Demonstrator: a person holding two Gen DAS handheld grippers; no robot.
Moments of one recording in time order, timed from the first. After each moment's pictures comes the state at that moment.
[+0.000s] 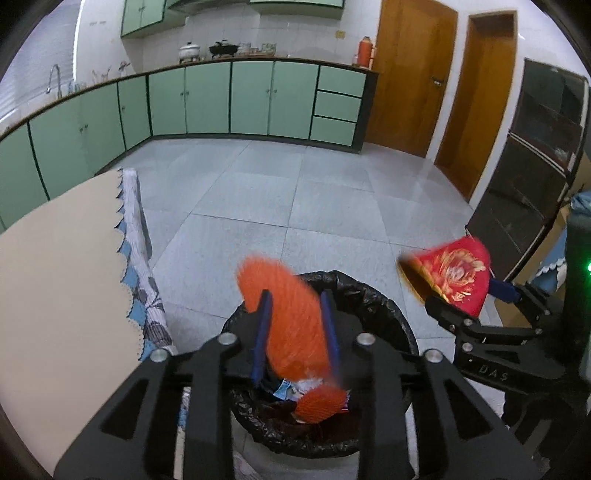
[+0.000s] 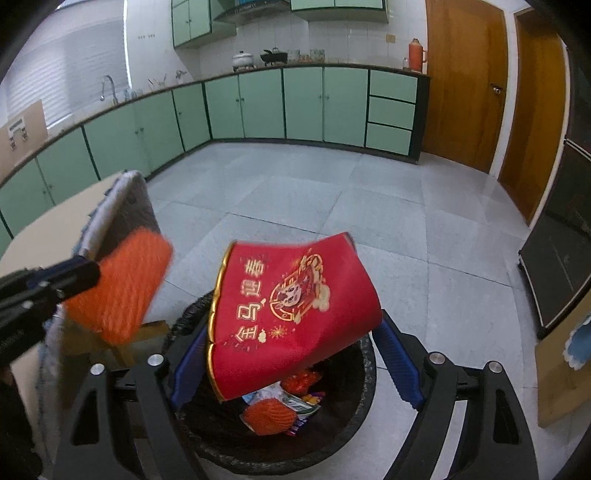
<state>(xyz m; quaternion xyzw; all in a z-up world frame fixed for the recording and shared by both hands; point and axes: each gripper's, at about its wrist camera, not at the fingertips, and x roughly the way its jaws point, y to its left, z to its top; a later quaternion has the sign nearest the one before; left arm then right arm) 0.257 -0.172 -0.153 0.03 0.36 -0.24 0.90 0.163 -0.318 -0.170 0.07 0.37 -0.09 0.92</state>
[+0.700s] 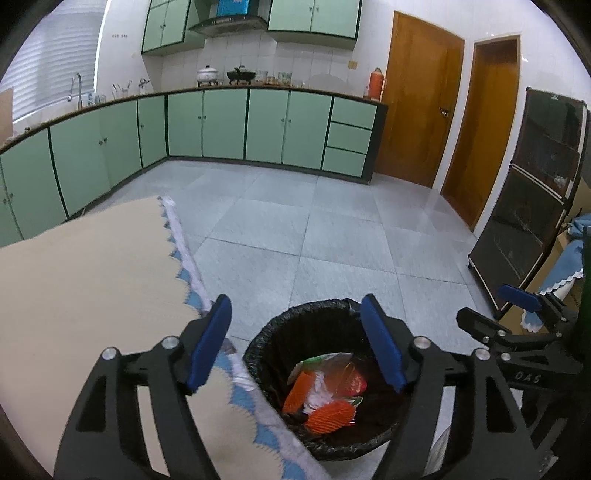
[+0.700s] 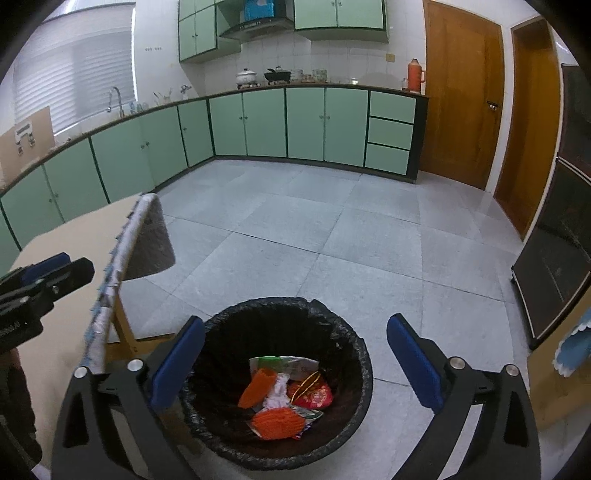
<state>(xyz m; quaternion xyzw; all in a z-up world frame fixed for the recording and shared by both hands) 0.229 -0.124 -0.102 0.02 0.31 -0.22 0.92 0.127 -0.291 -0.108 0.07 0.34 -0.09 0.94</state>
